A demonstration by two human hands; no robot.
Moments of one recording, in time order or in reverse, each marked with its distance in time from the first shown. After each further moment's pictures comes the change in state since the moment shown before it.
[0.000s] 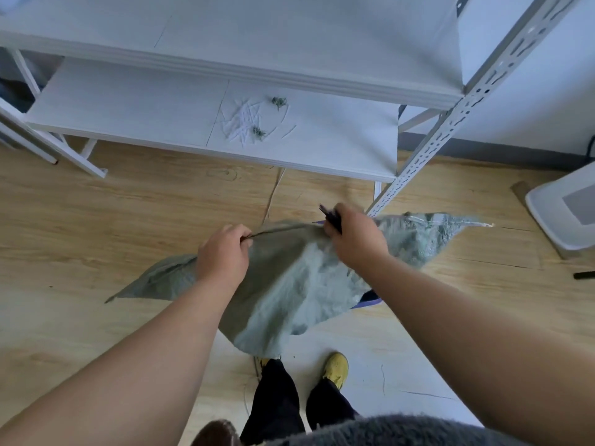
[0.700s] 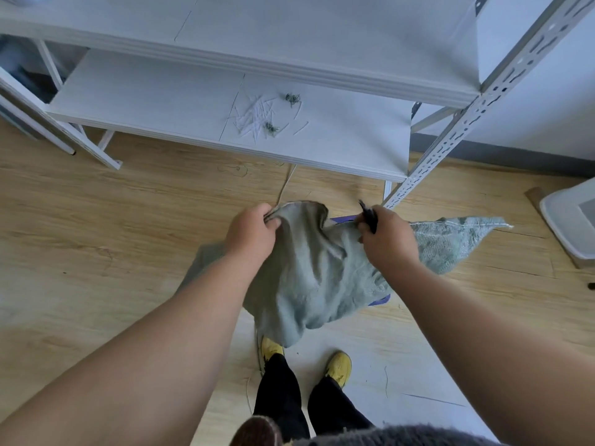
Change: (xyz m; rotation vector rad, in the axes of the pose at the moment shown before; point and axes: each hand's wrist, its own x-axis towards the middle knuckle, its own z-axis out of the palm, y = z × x) left_hand 0.000 0.034 -0.008 -0.190 -0.056 -0.086; right_hand -0.014 0.028 0.000 0.056 0.154 0.112
